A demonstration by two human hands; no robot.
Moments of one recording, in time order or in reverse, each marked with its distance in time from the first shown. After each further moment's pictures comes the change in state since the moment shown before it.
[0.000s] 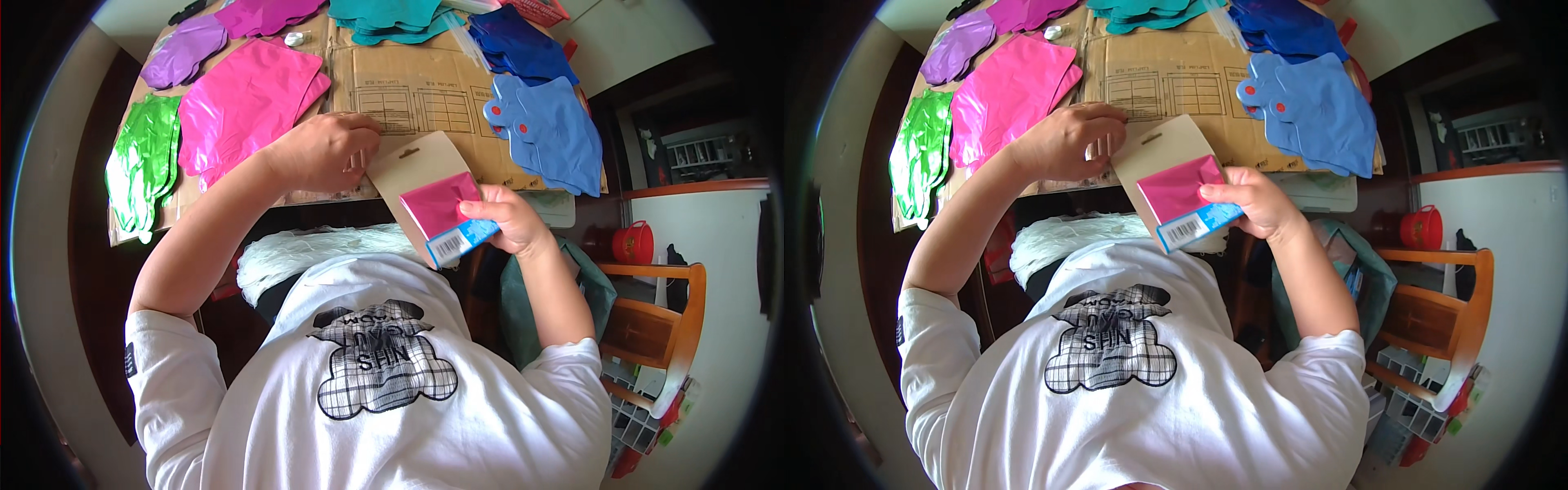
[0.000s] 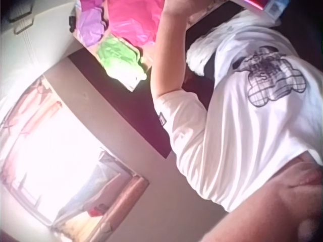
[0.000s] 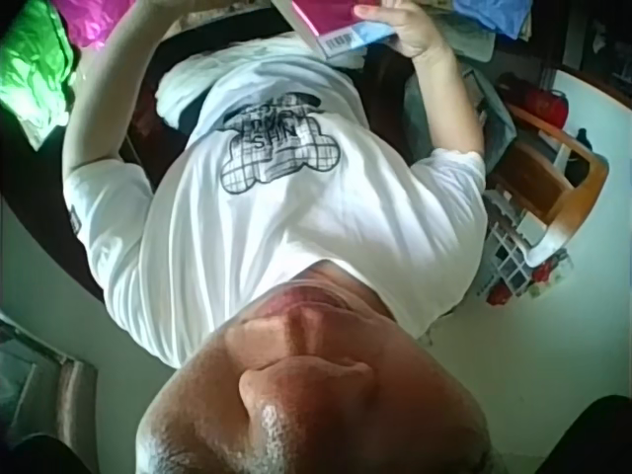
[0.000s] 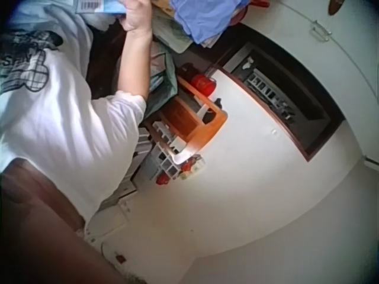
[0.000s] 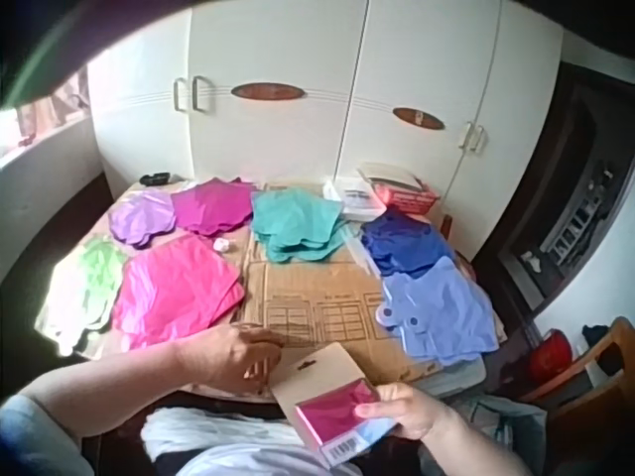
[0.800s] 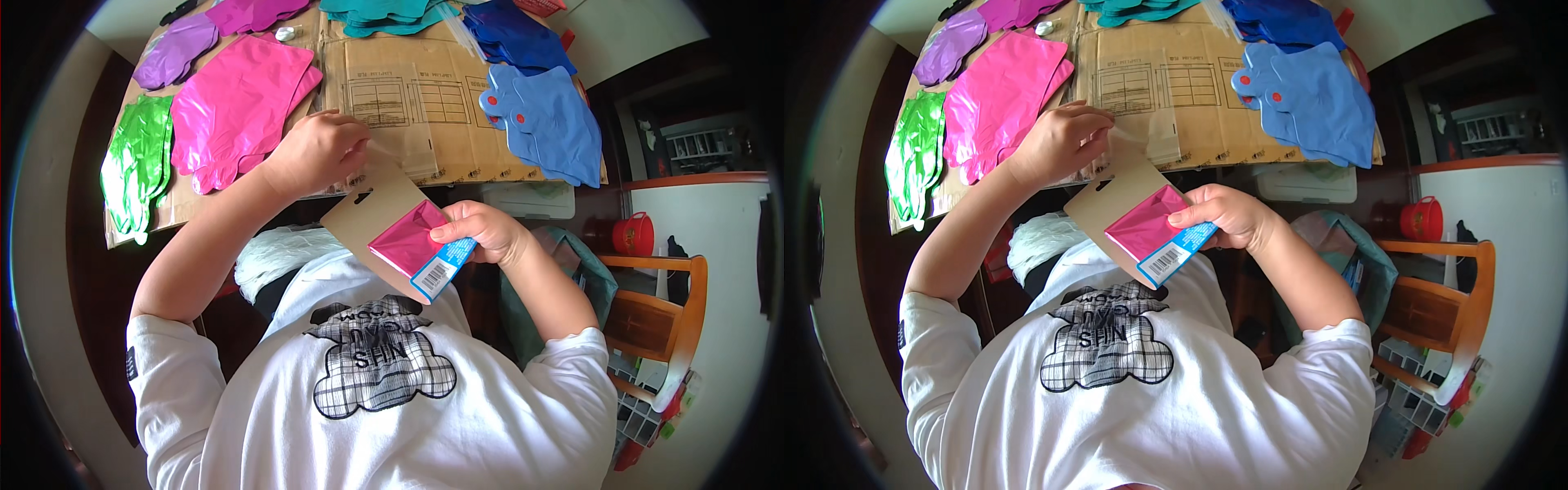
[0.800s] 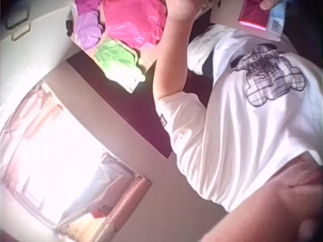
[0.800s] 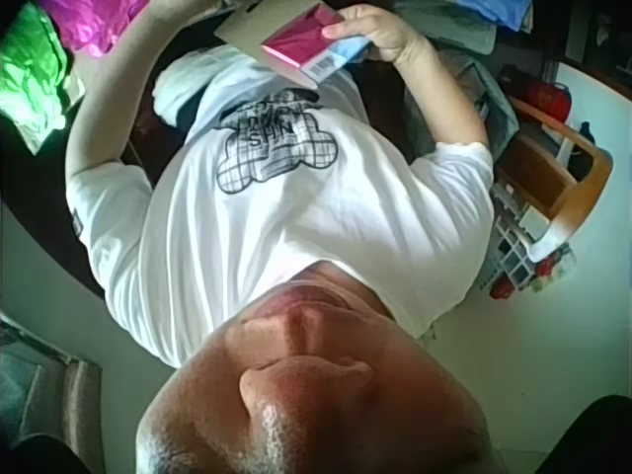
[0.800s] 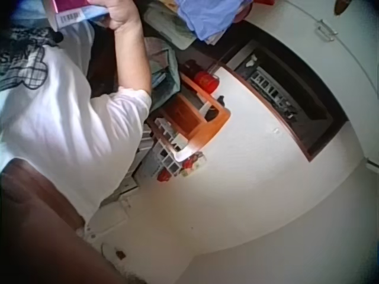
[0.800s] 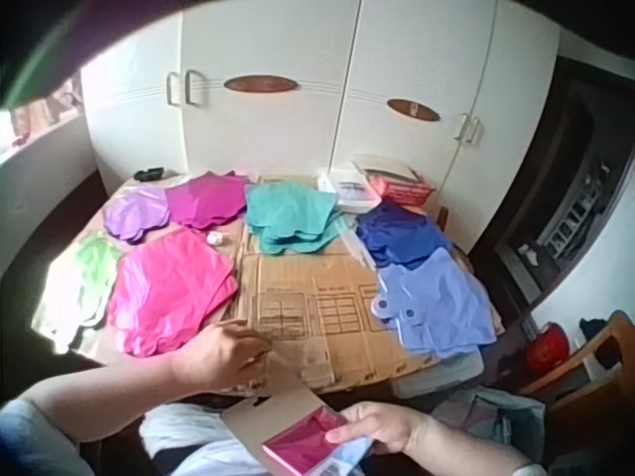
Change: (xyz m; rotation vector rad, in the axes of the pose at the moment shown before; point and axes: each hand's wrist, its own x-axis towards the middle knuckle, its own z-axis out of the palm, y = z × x) left_hand -0.003 0.005 0.019 0.097 0.290 -0.009; right_hand 0.010 0.027 -0.002 -0.003 -0.150 0.344
